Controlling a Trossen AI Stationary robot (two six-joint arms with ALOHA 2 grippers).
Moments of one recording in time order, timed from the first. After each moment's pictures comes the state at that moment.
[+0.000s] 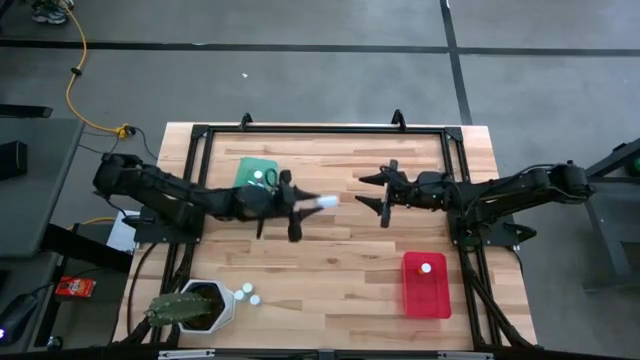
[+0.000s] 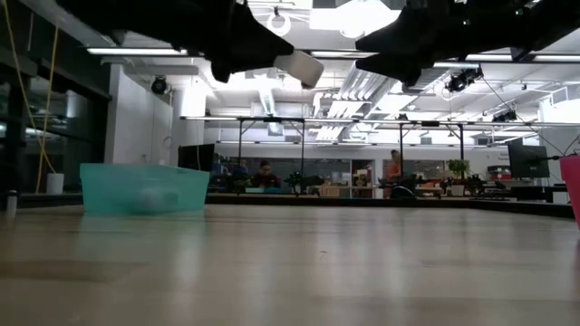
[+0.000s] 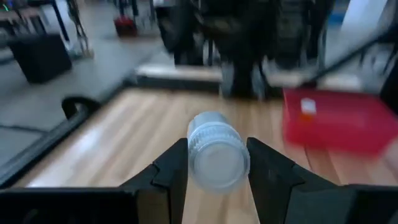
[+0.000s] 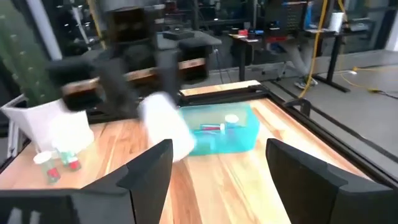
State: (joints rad) left arm 0.00 1.41 0.67 0.54 -0.33 -0.03; right arm -0.02 1.09 0.46 0.54 0.16 0.07
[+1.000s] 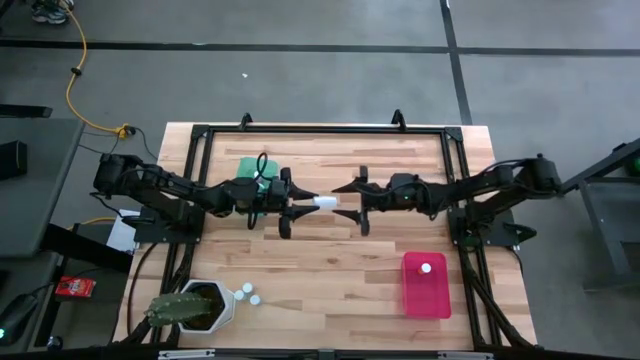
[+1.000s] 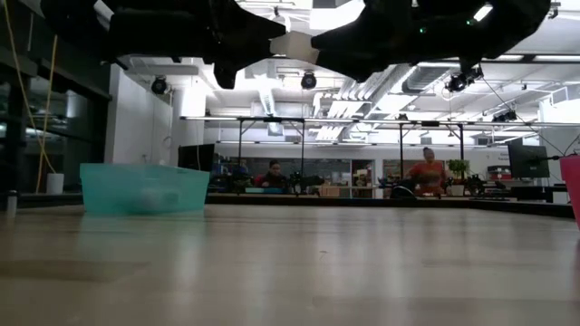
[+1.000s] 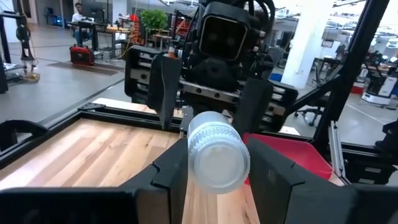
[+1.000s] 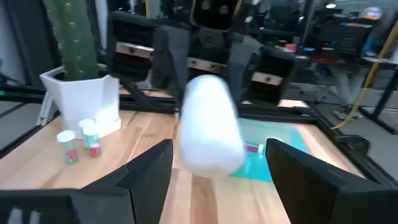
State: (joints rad) left arm 0.10 1.41 0.54 0.88 -0.06 -0.13; right arm -0.02 1.42 0.62 0.72 -0.03 -0.11
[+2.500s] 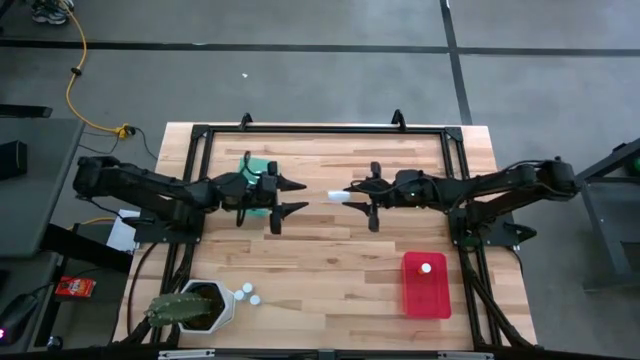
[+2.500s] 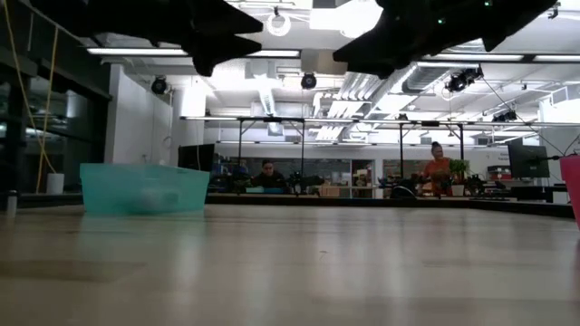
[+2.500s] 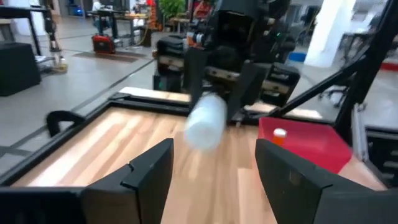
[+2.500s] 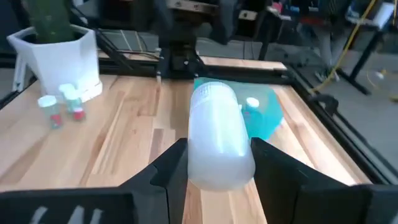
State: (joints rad) left arm 0.10 1.21 0.54 0.58 -0.14 -0.08; right arm -0.01 1.25 0.65 0.35 0.06 -0.10
